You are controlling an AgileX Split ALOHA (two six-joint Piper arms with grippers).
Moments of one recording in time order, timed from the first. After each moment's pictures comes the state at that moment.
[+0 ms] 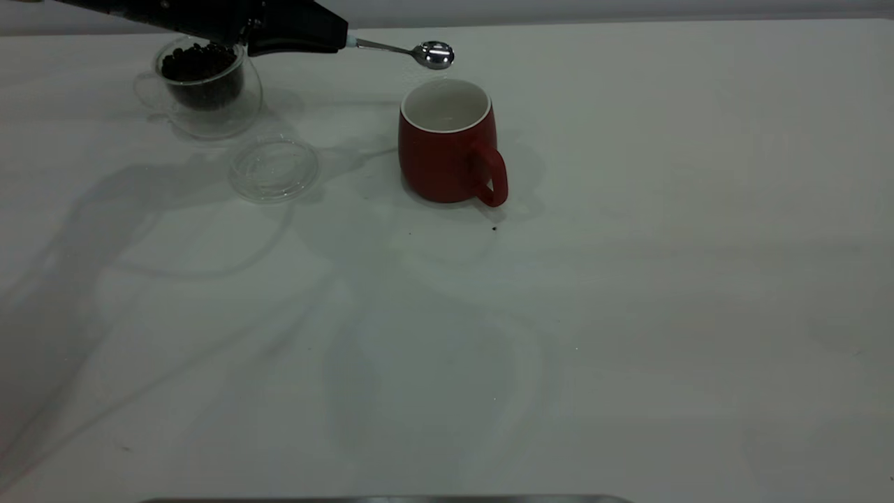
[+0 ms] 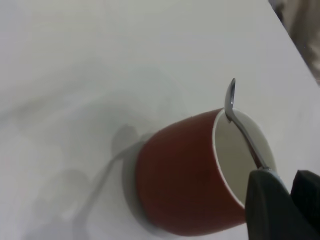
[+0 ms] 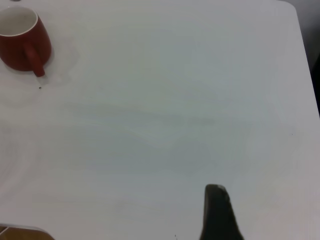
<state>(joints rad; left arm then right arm) -0.03 2.43 -1.52 -1.45 0.85 1.45 0.03 -0.02 -0.47 0.04 1.13 -0.08</state>
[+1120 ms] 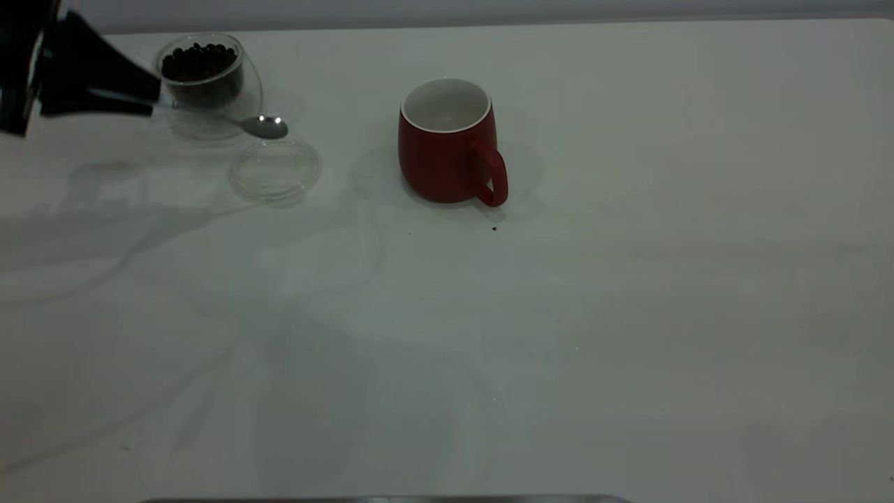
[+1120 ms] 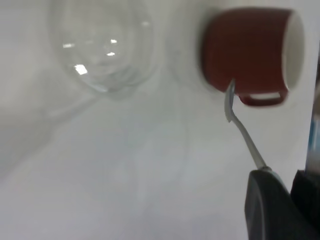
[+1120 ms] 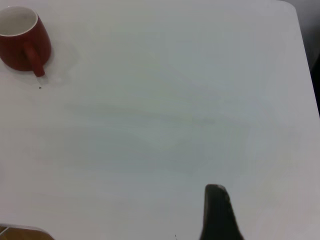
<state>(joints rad) 0.29 2.23 -1.18 -1.20 0.90 1.02 0.03 -0.02 -0.47 0.04 1.13 -0.08</state>
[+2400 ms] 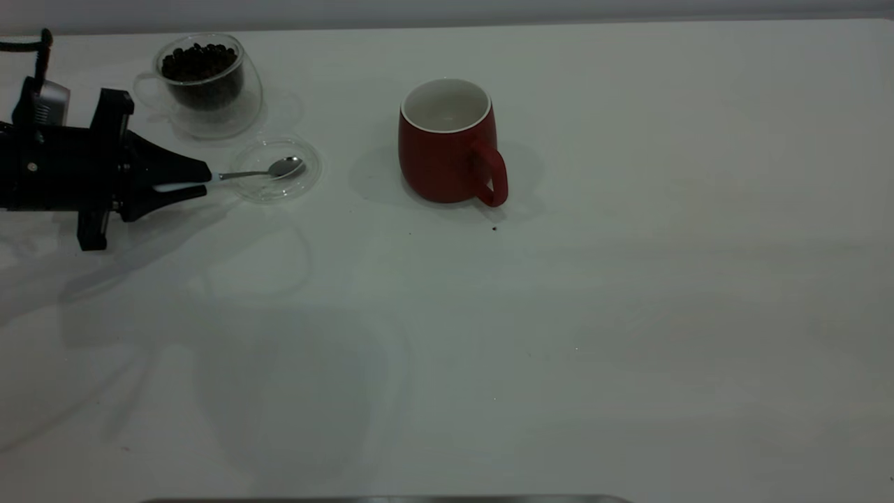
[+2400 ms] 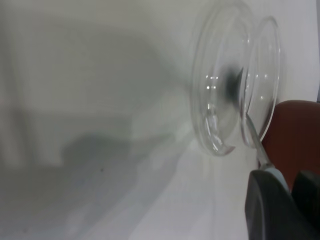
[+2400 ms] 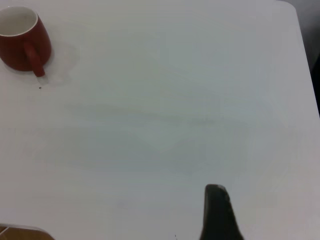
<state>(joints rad) 0.27 2.51 -1.05 -1.79 0.83 1.42 0.03 -0.02 -0.47 0.04 1.13 -0.08</state>
